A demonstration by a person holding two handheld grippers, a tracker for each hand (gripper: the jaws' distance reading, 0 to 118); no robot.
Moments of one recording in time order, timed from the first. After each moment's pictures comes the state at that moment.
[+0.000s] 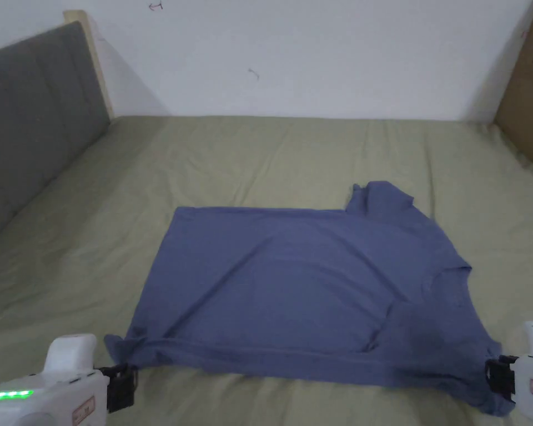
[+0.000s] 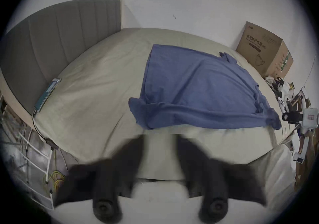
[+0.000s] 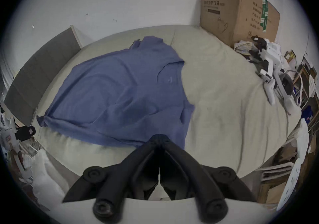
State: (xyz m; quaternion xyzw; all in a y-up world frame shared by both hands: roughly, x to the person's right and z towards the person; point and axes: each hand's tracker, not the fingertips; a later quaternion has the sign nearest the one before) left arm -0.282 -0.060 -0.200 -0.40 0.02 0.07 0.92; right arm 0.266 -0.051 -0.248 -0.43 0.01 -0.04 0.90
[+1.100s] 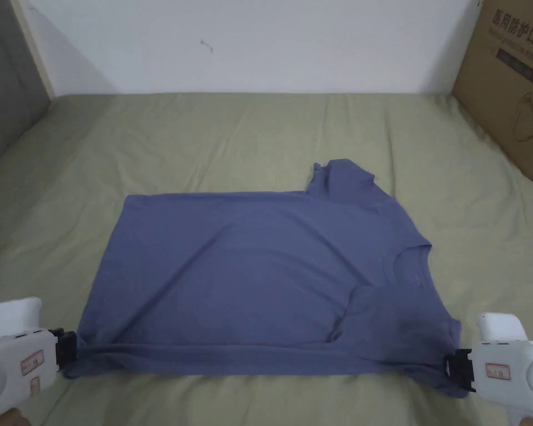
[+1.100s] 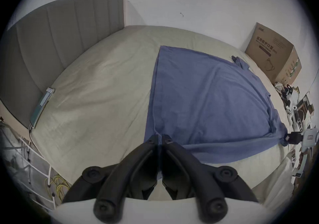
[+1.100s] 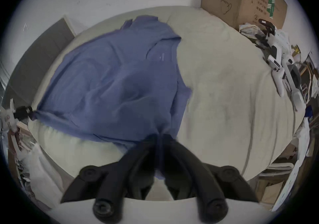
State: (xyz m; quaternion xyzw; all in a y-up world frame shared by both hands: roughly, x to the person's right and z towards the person) left arm -0.293 -0.067 -0.276 -0.41 0.04 0.07 0.91; right arm 0.288 -0.086 -0.275 -0.50 0.01 -0.04 0.86
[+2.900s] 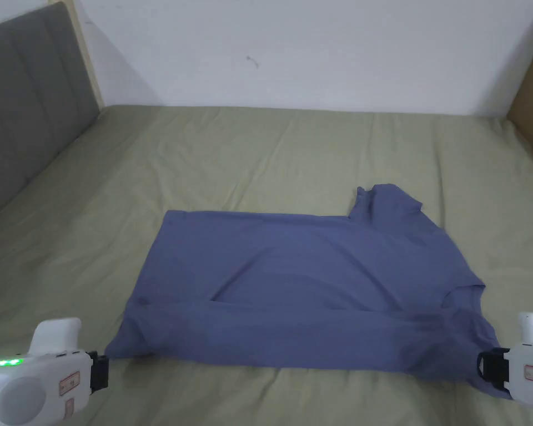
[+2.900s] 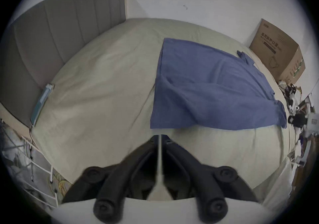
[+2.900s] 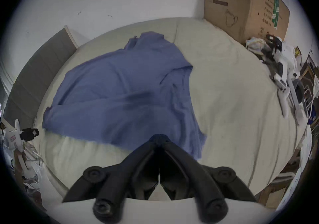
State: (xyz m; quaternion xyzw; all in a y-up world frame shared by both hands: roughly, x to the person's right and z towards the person) left arm -0.310 -0.075 -0.294 -0.45 0.05 0.07 0.89; right arm 0.272 -0.057 -0.332 -0.46 0.02 -0.06 0.88
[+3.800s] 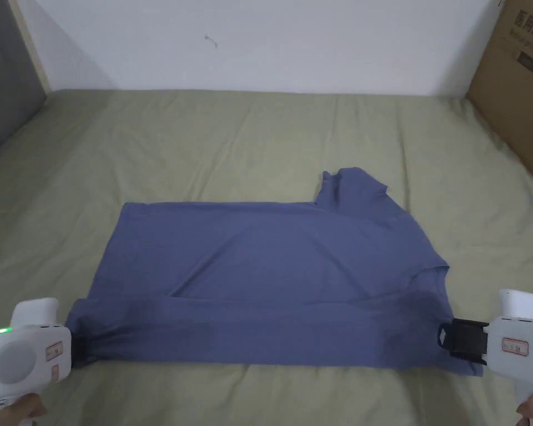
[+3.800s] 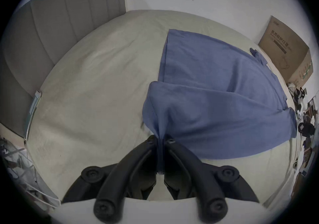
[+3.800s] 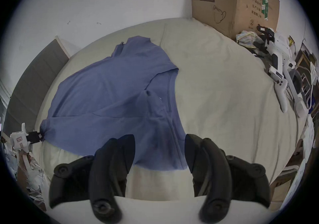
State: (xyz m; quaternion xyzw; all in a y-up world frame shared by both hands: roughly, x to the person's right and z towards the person) left arm -0.297 -0.091 -0.359 -0.47 0.06 0.06 0.88; right arm 0.298 -0.064 -0.357 -0.45 -0.01 -0.09 0.89
